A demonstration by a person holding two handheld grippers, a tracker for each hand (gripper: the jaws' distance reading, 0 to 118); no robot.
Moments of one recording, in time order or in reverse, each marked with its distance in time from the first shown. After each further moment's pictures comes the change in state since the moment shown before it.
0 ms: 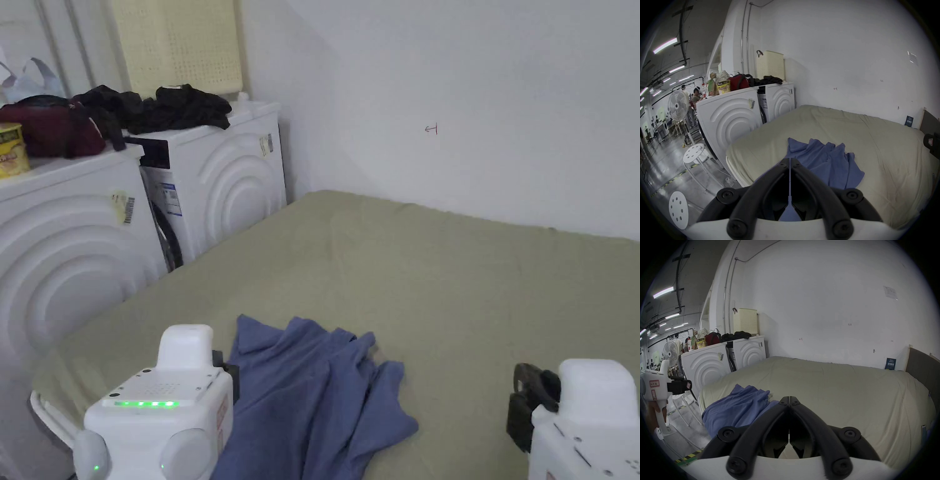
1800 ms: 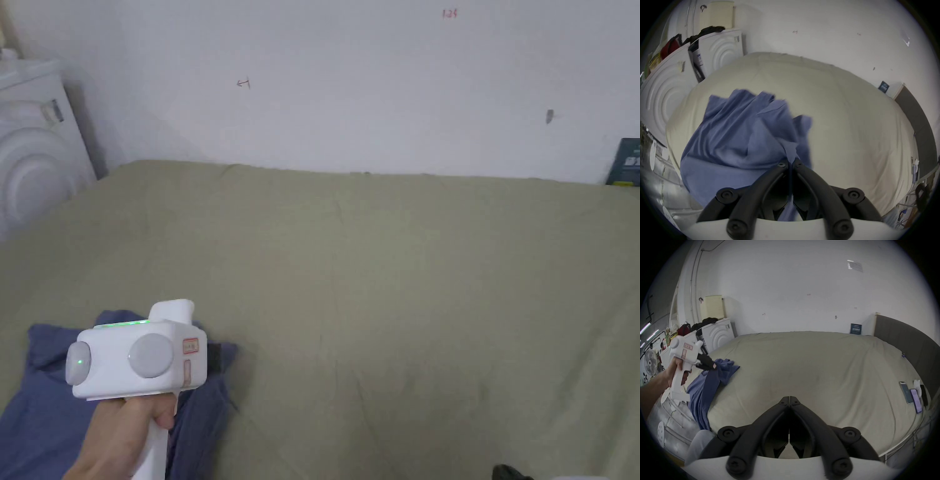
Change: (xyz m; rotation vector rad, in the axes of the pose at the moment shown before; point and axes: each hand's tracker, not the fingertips) left arm 0.201 0.011 -0.118 -0.412 -0.428 -0.127; right arm 0.090 -0.099 0.120 -0.203 -0.288 -0.140
